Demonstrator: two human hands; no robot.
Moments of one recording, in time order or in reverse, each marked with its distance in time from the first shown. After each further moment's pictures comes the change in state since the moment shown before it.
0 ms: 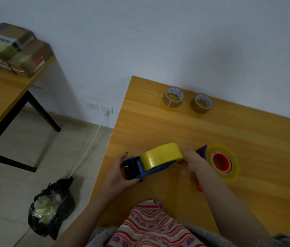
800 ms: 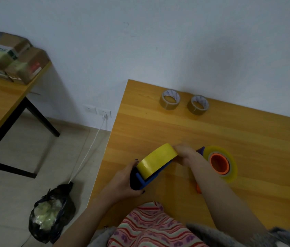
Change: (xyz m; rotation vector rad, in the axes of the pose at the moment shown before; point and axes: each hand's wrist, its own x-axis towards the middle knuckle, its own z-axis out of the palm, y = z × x) left_hand 0.011 0.014 0.006 0.236 -0.273 0.100; right_hand 0.000 -0.022 0.006 -0.023 -0.146 -0.009
